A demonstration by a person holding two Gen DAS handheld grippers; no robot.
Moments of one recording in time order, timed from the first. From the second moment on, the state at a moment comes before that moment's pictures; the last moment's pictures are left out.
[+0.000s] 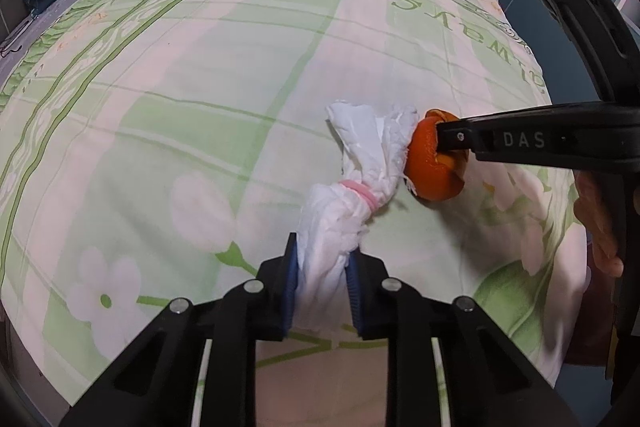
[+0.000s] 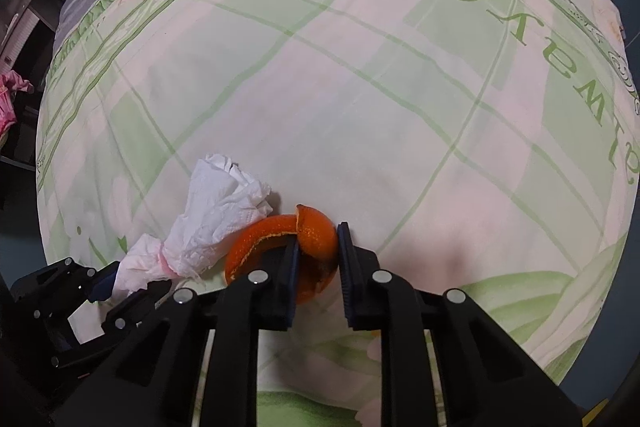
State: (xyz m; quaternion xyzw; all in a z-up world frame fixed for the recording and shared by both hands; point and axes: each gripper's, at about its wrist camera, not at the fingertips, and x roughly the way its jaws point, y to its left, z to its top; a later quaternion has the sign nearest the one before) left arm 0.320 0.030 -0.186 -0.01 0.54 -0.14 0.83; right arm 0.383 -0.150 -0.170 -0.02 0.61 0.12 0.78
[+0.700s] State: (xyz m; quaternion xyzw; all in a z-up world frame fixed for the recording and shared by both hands) left arm 0.258 0.026 -0.125 0.01 0.50 -0.17 0.85; right arm 0.327 -0.203 -0.096 0.02 0.55 0.10 0.83
